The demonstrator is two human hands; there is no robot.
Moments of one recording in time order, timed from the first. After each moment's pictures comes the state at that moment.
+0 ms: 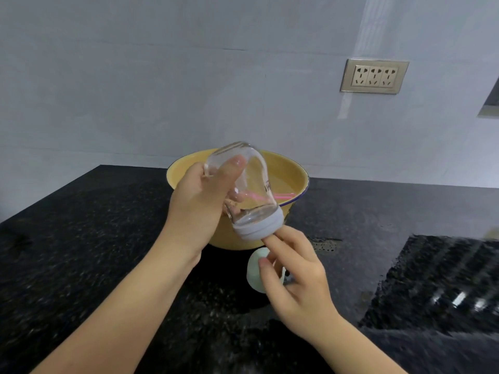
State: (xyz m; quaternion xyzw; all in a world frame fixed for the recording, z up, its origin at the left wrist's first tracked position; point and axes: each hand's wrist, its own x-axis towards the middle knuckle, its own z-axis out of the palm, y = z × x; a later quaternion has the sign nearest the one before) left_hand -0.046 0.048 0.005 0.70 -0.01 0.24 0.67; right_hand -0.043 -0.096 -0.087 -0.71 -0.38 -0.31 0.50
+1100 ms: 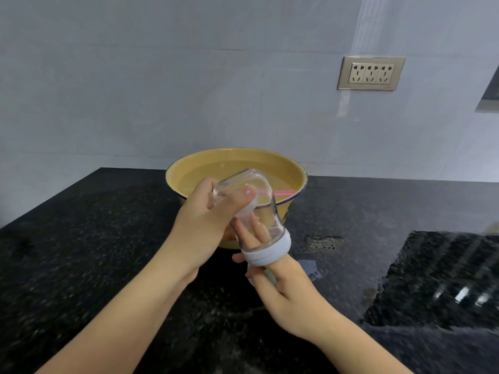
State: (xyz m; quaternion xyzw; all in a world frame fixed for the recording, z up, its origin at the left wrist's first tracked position) left_hand -0.058 0.049 -0.009 0.73 -0.04 0.15 0.66; right_hand -0.046 -0.095 -0.091 -0.76 -0.39 -0.09 0.52
